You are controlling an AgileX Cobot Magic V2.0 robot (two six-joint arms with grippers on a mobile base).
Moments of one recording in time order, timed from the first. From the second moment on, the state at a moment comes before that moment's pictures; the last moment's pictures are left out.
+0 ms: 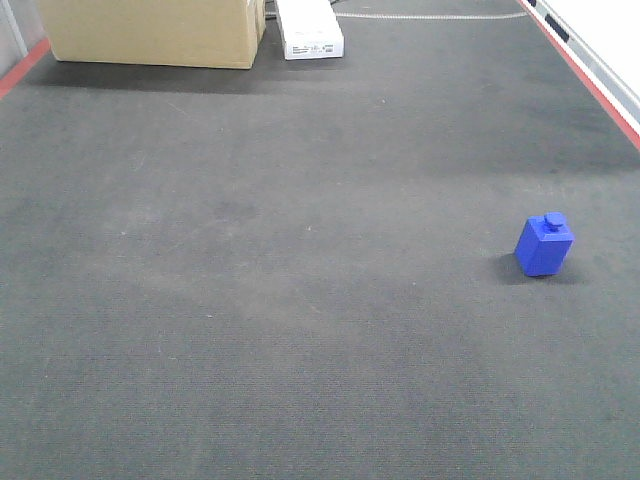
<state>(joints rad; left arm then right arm) 0.08 -0.01 0.03 0.01 0.21 -0.04 -0.03 -0.01 0.03 -0.03 0.12 0.03</state>
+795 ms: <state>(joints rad) 0.08 -0.01 0.03 0.01 0.21 -0.04 -0.03 -0.01 0.03 -0.03 0.12 0.03</state>
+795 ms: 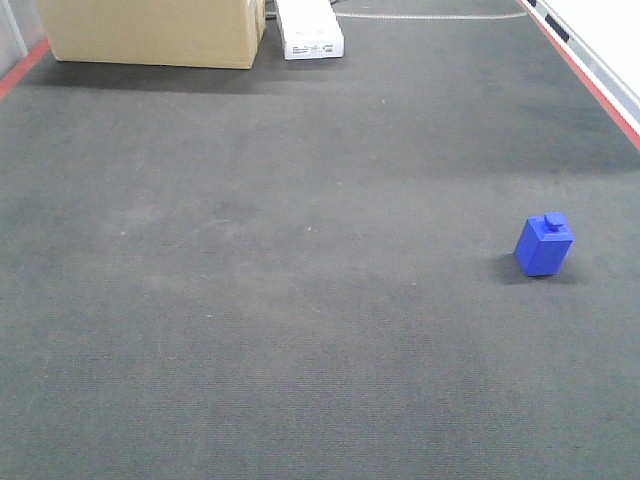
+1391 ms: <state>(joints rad) 0.08 -0.01 0.03 0.01 0.21 -0.04 -0.03 -0.01 0.03 -0.03 0.09 0.03</state>
